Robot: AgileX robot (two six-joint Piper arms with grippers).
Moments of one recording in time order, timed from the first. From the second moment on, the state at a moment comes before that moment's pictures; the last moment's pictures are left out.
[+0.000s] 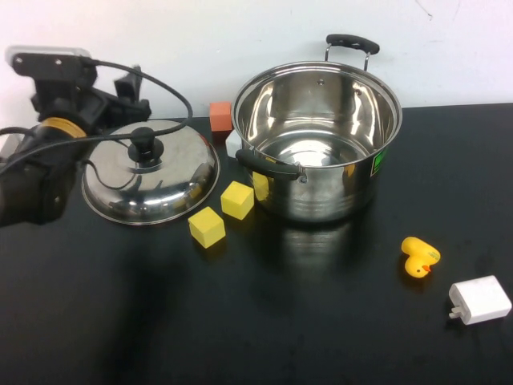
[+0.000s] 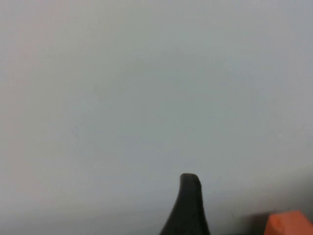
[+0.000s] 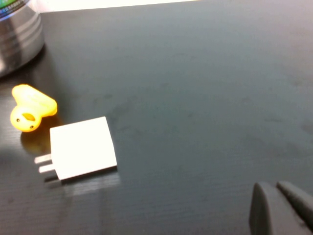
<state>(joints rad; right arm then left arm) -0.09 -0.01 0.02 -0.01 0.42 0.03 -0.08 1.91 -1.16 0.19 -0.71 -0.22</state>
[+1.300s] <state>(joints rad) -0.09 -0.01 0.02 -0.01 0.42 0.03 -0.13 2.01 -1.24 0.28 -0.33 -0.28</state>
